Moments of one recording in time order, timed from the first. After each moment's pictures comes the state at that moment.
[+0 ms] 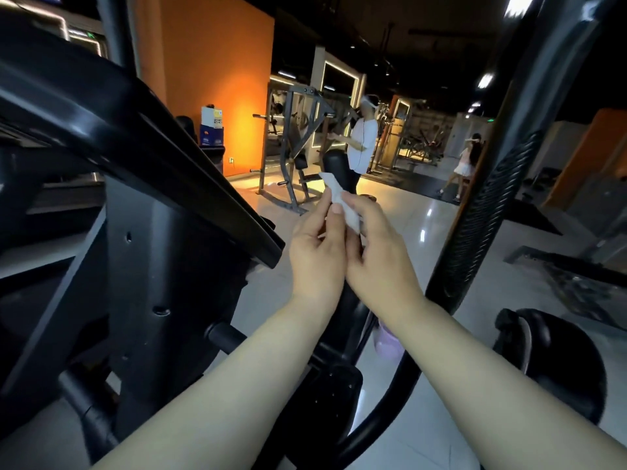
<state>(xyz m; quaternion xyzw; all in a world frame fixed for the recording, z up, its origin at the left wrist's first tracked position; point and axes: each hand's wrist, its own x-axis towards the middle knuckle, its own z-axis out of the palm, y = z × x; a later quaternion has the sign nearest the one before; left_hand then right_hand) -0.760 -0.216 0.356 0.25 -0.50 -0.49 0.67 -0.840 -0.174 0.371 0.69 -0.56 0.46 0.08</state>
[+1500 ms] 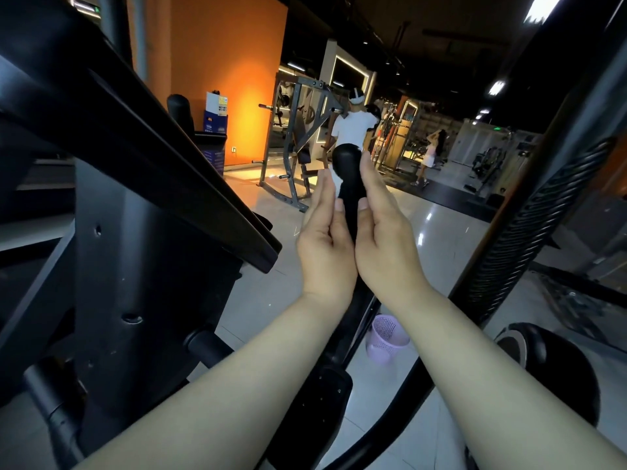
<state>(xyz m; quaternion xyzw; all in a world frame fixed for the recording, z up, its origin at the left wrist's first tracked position) -0.795 -0.261 0.342 0.23 -0.51 -0.39 0.73 -0.857 -0.213 0.387 0.69 -0.53 0.49 0.02</state>
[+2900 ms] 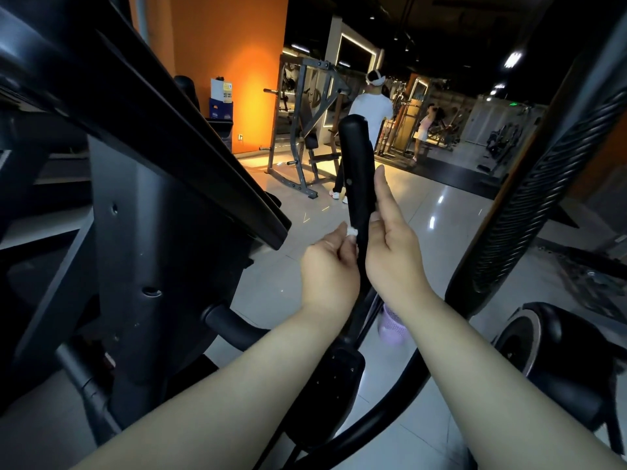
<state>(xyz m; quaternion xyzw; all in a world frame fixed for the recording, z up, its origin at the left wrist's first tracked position) -0.786 -0.247 0.287 0.37 -0.59 -0.42 0.58 -0.863 -0.208 0.339 0.61 -0.58 0.54 -0.08</state>
